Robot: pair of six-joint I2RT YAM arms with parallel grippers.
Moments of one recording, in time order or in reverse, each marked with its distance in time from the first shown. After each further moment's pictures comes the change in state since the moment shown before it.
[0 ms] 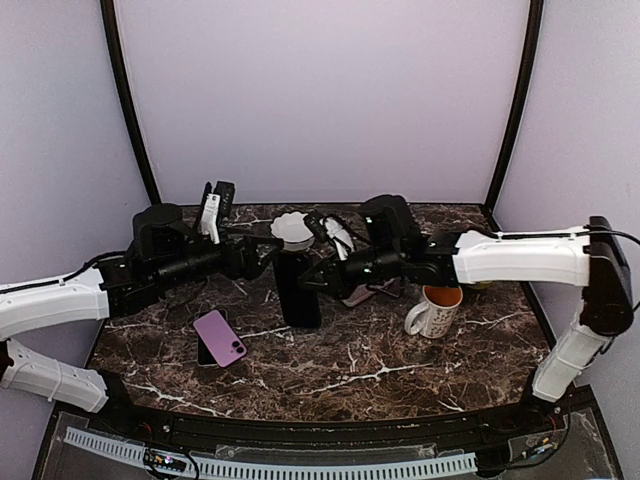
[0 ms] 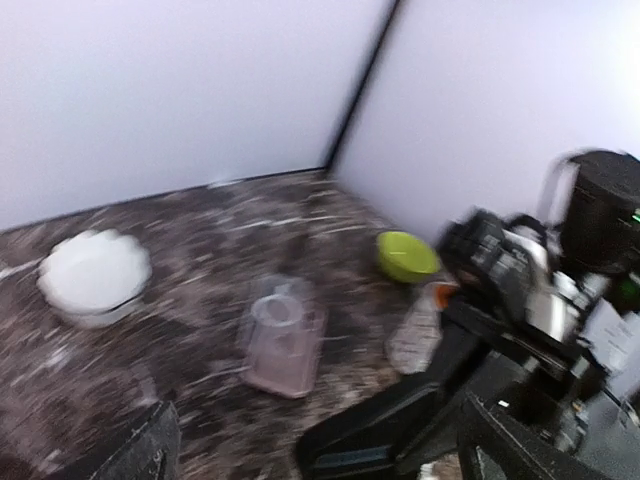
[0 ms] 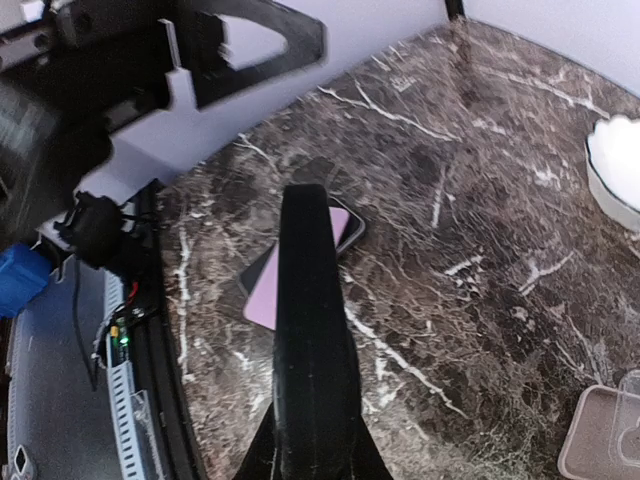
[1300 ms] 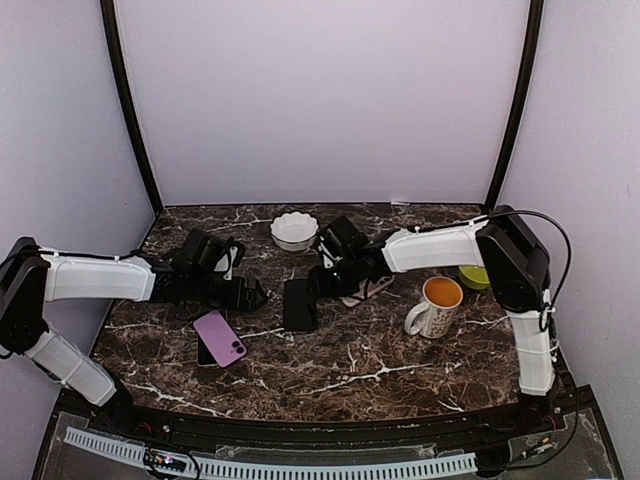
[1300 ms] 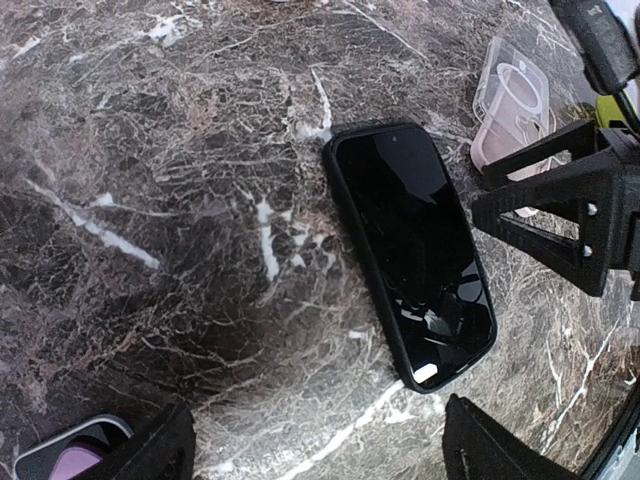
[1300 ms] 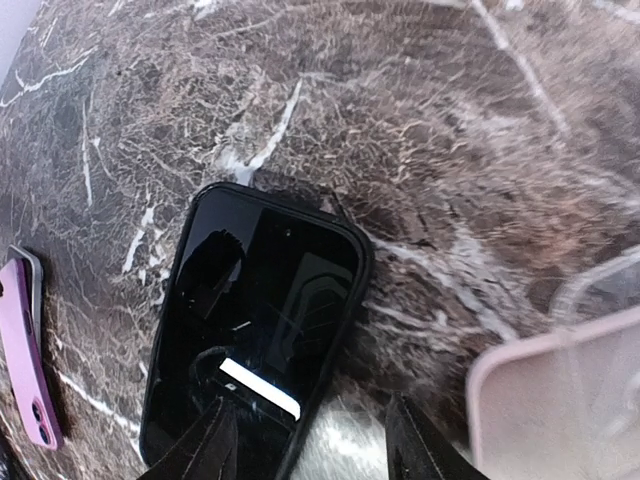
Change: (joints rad) left arm 0.218 0.337 0.027 -0.416 -0.014 -0.120; right arm -0.100 0.567 0.397 -0.282 0.325 0.343
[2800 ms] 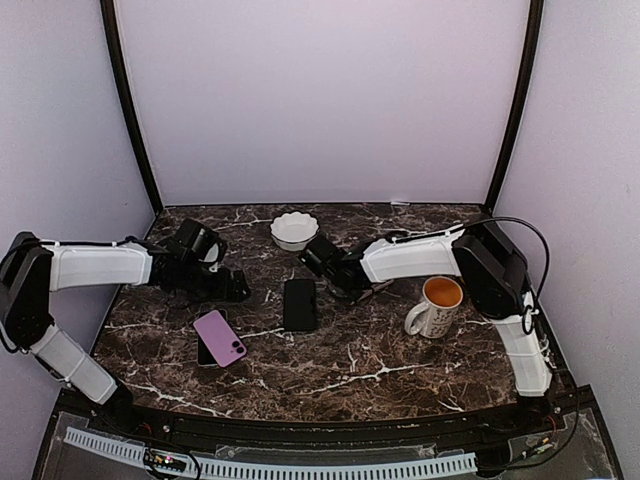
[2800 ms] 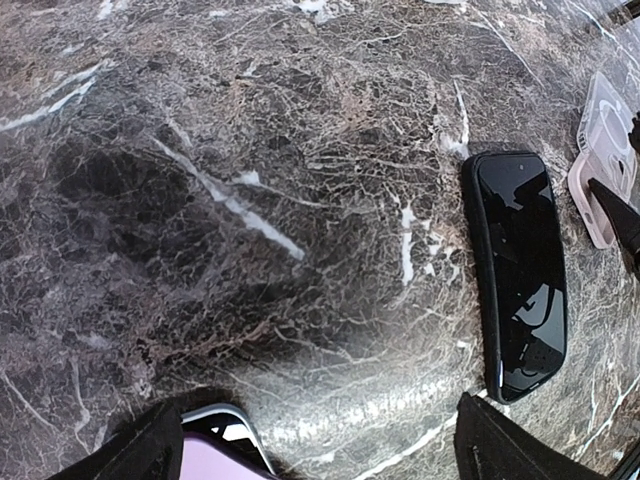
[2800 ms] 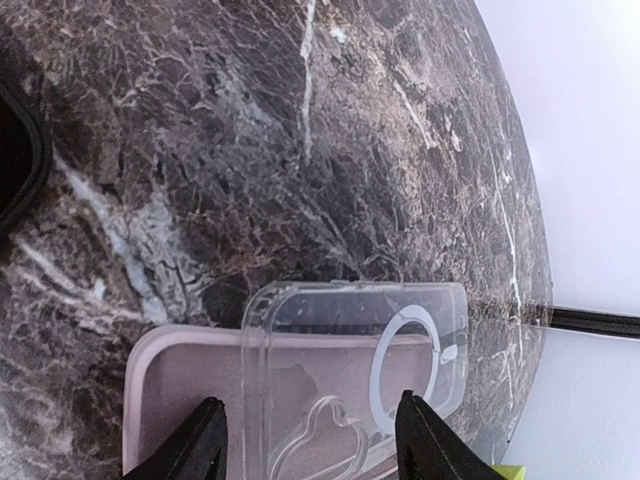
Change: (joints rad) left arm 0.120 0.030 0.080 -0.183 -0.035 -0.007; right arm 0.062 0.102 0.107 -0.222 0.767 -0.732
